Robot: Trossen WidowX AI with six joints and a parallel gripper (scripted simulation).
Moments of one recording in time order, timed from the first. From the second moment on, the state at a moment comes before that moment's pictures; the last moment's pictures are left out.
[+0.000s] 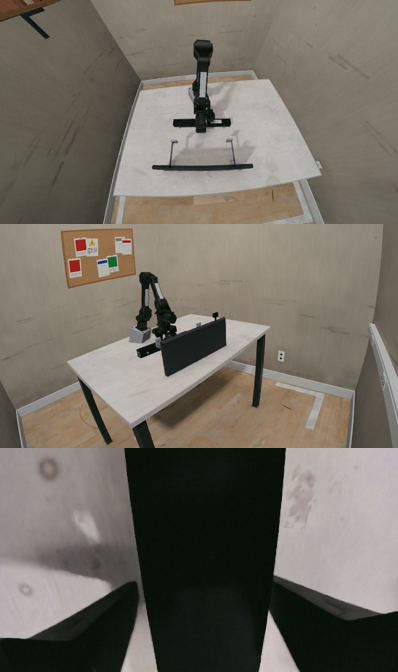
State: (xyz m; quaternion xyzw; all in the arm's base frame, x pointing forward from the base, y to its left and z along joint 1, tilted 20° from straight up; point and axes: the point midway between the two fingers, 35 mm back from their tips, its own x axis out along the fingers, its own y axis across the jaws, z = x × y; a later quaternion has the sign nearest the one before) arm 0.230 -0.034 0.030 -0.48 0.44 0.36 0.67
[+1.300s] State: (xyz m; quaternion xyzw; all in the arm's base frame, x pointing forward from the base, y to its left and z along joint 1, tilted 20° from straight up) arm 0.223 -0.041 0.075 -0.48 0.45 0.36 0.66
